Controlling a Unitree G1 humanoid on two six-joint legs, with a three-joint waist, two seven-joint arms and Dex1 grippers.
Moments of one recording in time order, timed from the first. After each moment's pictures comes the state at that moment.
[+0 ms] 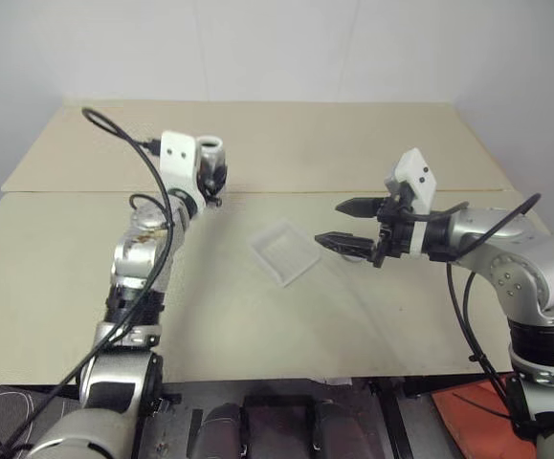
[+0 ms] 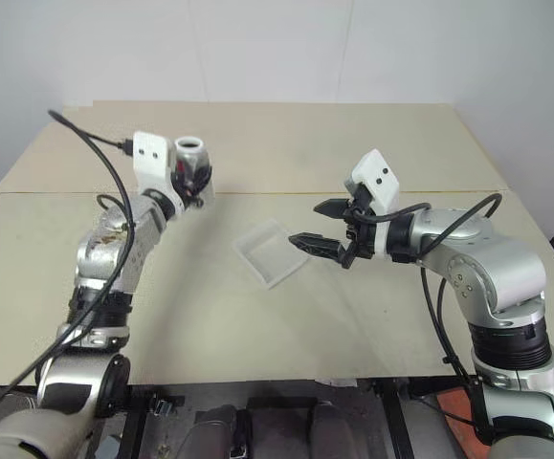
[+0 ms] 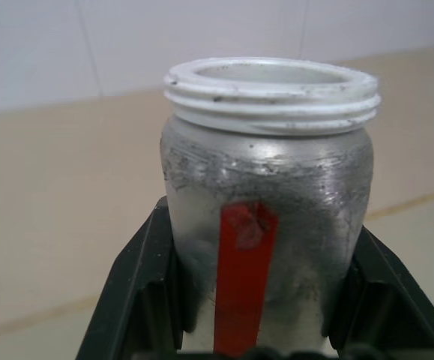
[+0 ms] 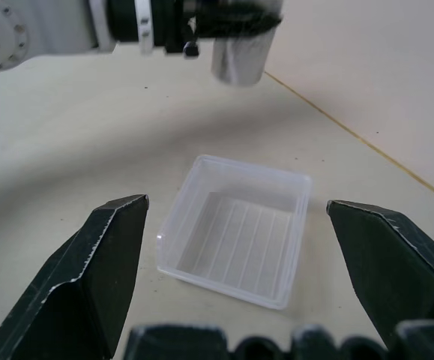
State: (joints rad) left arm -0.75 0.32 0.09 0.15 -0.28 0.60 -0.21; right arm -0.65 -0.70 -0.01 -0.35 0.63 0.97 0.78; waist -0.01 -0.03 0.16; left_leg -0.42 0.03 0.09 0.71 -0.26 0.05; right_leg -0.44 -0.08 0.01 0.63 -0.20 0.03
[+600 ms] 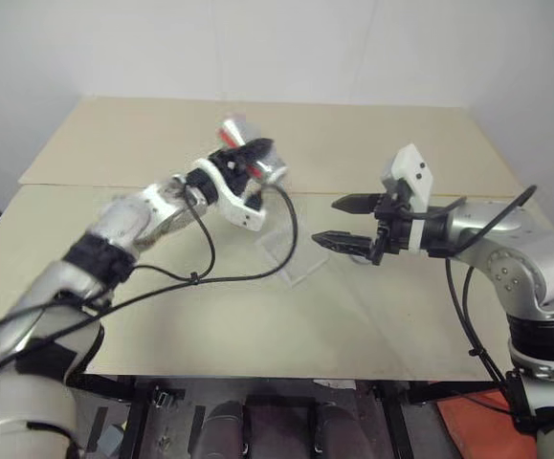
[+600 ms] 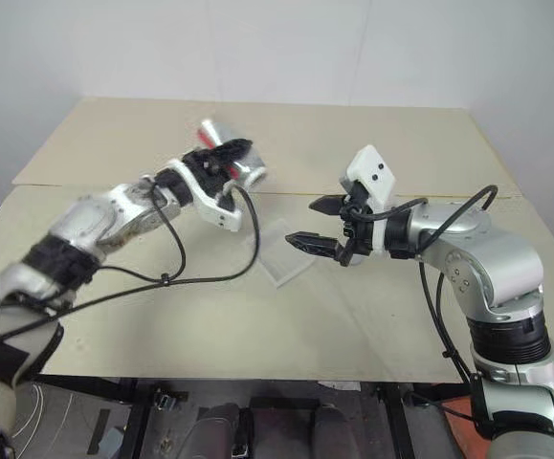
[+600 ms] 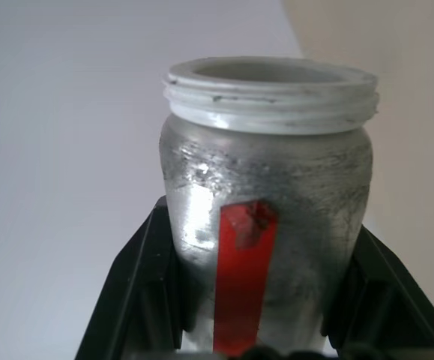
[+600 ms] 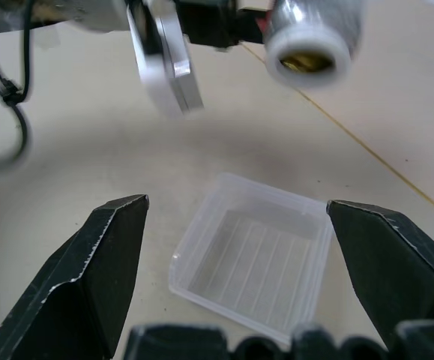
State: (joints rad) left arm -1.19 0.74 -0.80 0.55 1.17 -0.49 0.27; right arm -0.69 -0.71 0.02 -0.34 0.61 0.95 0.82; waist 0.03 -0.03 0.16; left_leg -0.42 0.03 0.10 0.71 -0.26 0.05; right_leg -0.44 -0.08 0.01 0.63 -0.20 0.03
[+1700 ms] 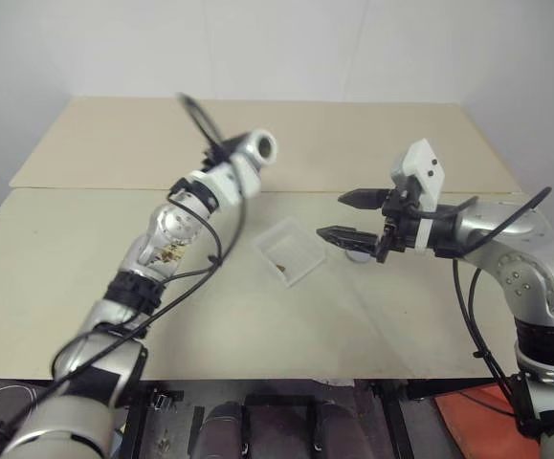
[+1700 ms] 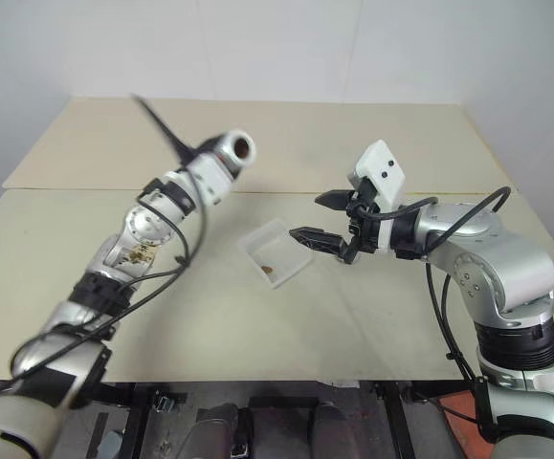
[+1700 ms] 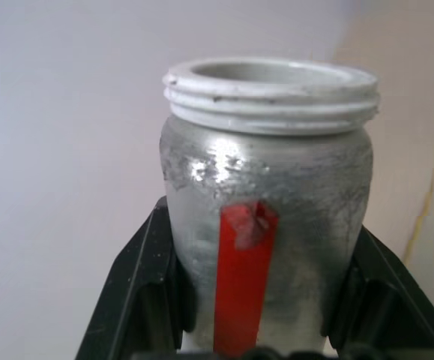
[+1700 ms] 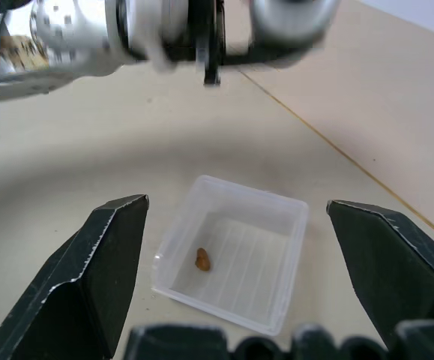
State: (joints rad) left arm -0.78 0.42 -0.12 0.31 -0.02 -0.05 -0.27; right arm -0.67 -0.72 -0.01 -0.35 0.64 0.92 0.79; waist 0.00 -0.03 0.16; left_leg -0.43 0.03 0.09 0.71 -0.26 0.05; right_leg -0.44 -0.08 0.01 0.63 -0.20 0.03
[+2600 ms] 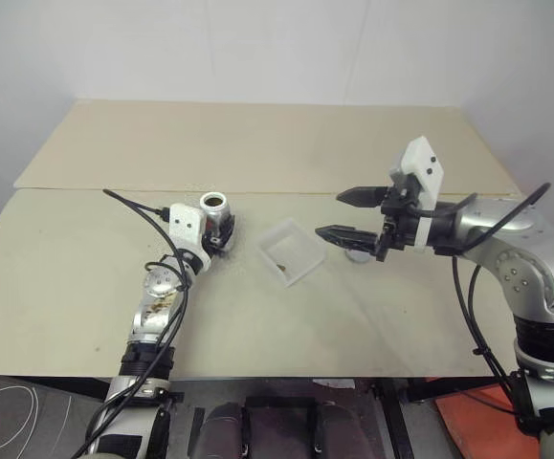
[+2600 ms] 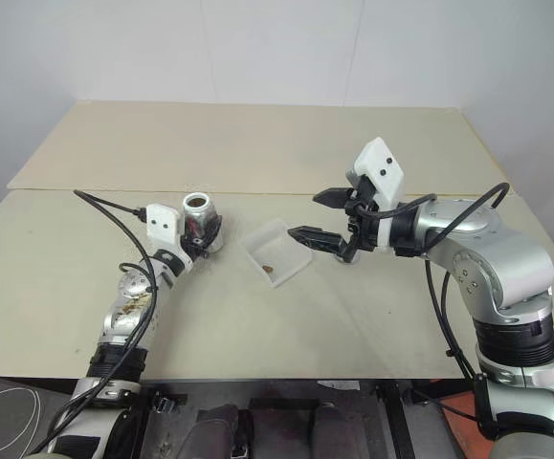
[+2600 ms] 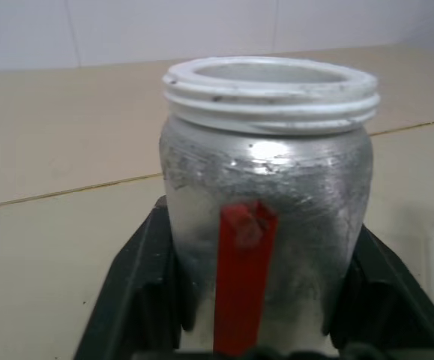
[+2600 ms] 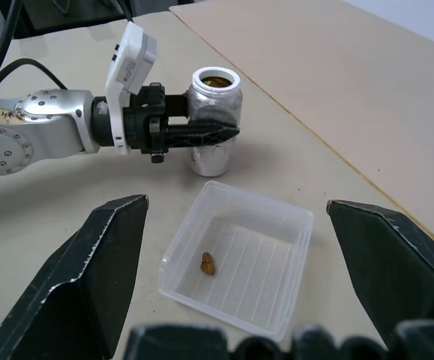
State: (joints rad) left arm -0.44 0.24 0.06 0.27 -0.17 0.06 -0.34; right arm -0.67 -0.72 -0.01 -0.37 0.63 0.92 0.79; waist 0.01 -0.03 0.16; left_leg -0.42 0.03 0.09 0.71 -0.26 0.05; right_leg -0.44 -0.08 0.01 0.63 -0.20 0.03
